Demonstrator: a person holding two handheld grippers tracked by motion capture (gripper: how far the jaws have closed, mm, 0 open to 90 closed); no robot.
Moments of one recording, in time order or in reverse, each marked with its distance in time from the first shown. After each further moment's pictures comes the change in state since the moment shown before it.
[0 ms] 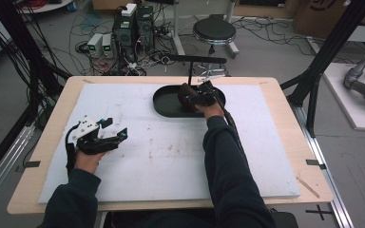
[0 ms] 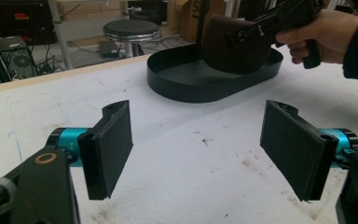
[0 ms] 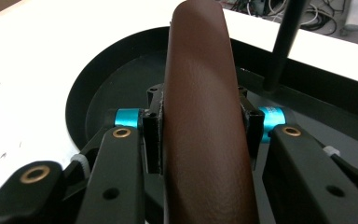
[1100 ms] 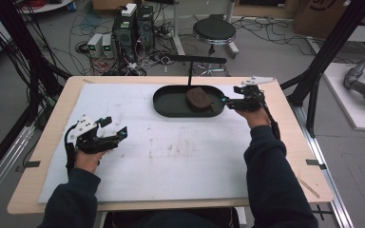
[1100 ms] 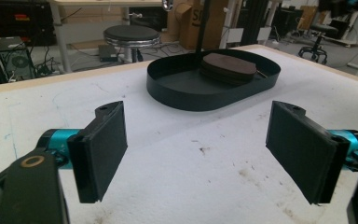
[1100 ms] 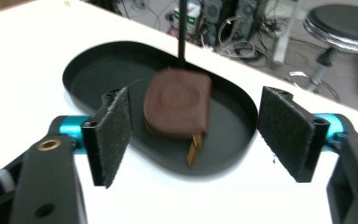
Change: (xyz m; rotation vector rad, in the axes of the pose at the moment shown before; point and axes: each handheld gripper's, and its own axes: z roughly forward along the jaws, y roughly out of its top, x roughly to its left) left arm 0.001 0.003 -0.001 -0.031 -0.001 -0.035; right arm -0.024 -0.028 -0.156 -0.110 -0.159 -0.105
